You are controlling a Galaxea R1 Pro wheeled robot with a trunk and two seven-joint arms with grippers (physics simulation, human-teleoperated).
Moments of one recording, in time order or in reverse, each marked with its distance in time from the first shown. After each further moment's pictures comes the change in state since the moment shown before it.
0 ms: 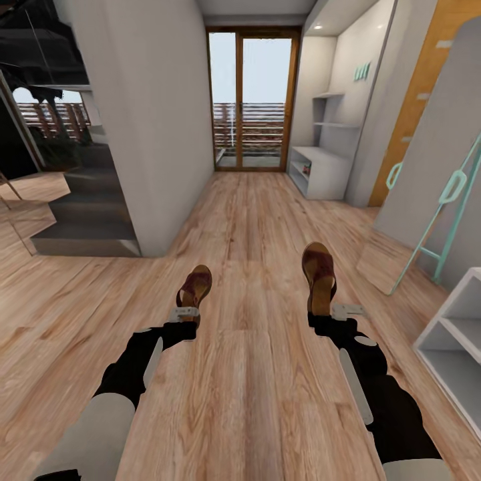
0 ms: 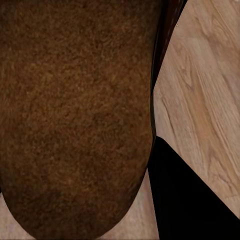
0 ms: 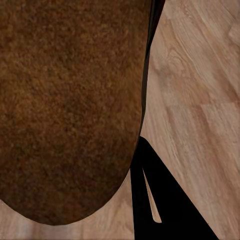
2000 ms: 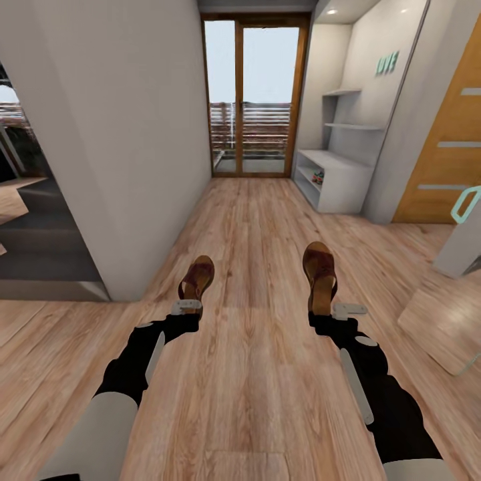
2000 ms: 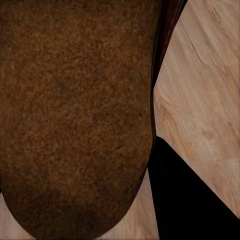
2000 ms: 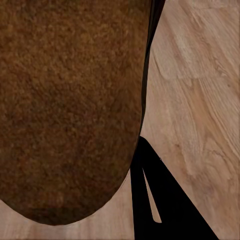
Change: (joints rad) left arm 0.004 -0.020 -0.008 -0.077 -0.003 0.000 -0.009; right arm 0.000 -0.002 -0.003 0.001 -0.001 -0.009 0.000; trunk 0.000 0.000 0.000
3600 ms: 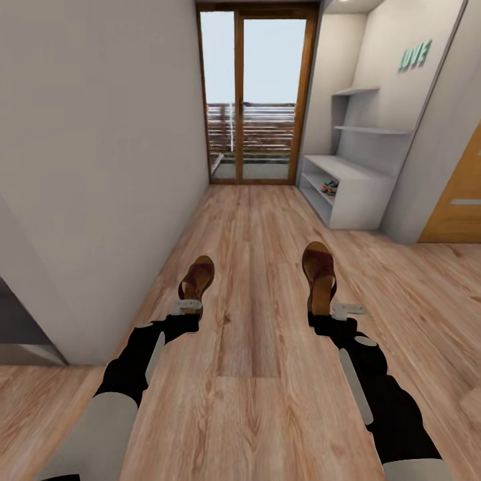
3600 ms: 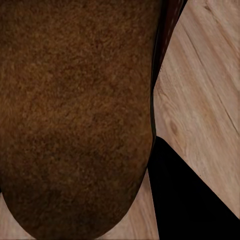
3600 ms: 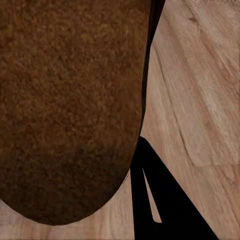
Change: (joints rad) left arm 0.001 0.000 0.000 -0.001 0.000 0.001 -0.002; right arm 0.000 0.001 0.003 0.000 0.000 0.000 0.000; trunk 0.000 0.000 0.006
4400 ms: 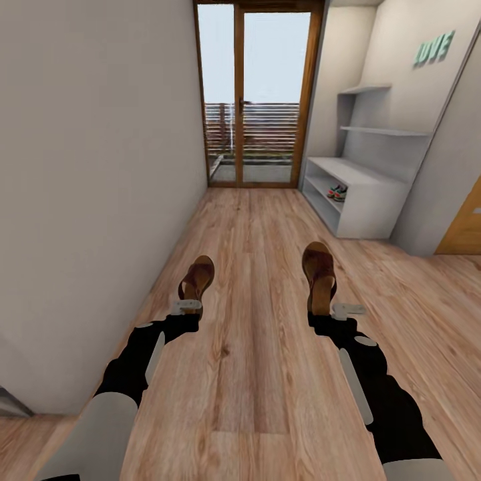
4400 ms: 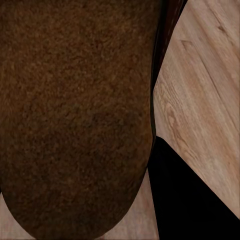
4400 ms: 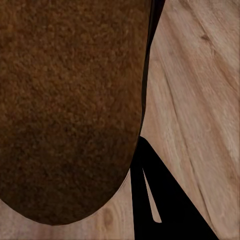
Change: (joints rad) left arm 0.000 0.000 0.000 0.000 0.000 0.000 0.000; right arm 0.000 0.000 0.000 0.000 0.000 0.000 0.000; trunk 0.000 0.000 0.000
